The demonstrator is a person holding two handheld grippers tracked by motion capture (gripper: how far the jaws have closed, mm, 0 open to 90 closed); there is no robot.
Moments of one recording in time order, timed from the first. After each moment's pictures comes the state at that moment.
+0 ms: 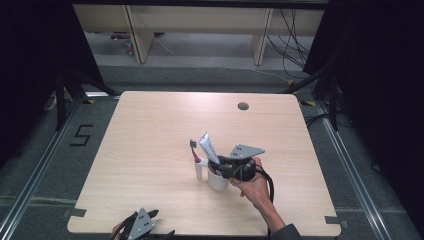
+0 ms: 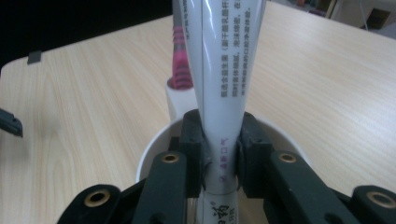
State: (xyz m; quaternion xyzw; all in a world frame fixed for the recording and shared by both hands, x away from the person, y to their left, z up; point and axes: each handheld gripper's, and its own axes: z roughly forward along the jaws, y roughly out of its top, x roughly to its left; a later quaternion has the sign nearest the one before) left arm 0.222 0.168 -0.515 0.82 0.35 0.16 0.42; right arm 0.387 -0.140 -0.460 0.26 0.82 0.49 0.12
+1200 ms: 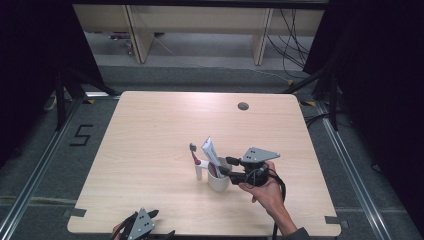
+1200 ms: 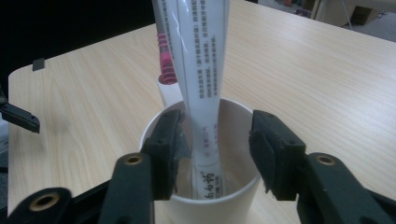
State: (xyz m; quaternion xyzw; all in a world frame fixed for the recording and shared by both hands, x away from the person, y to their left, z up) left arm 0.222 0.169 -0.515 0.83 0.34 0.16 0.41; right arm 0.366 -0.170 -0.445 0.29 0.81 0.50 0.12
